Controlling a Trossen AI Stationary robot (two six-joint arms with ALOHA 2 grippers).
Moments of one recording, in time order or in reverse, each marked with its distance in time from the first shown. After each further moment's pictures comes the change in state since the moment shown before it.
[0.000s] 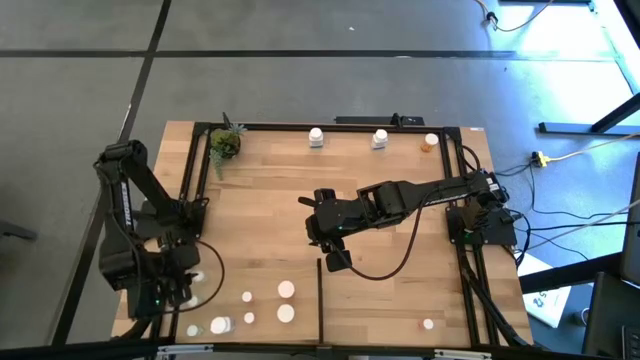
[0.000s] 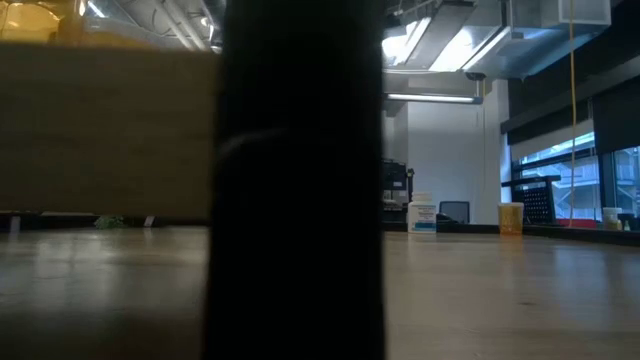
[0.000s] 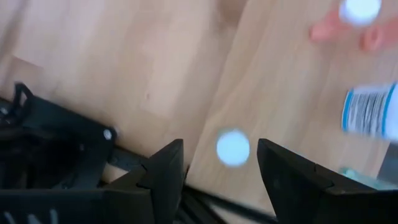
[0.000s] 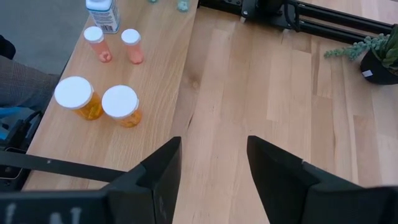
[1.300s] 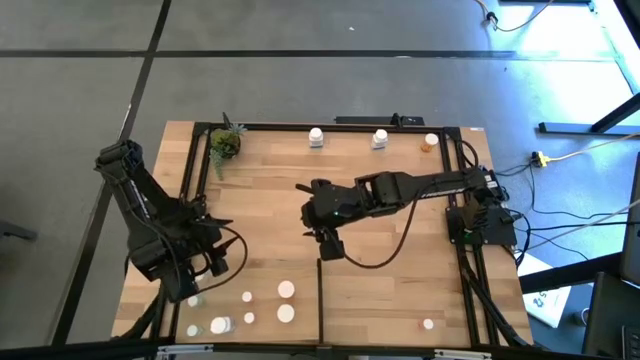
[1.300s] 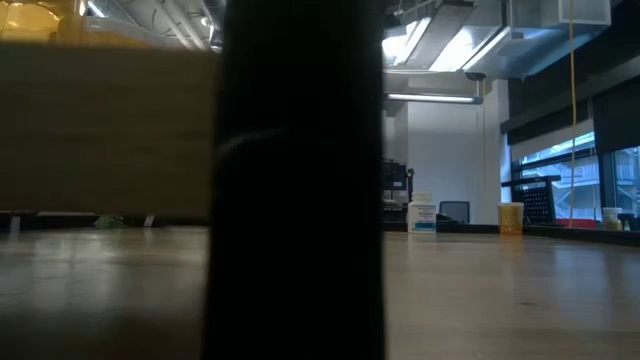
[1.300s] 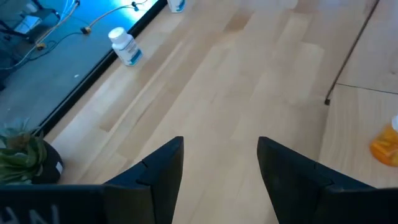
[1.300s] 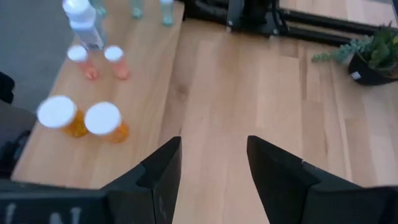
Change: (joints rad) left arm 0.245 -0.005 -0.051 -0.041 -0.624 0.177; right arm -0.059 0.001 0.000 0.051 -0.036 0.006
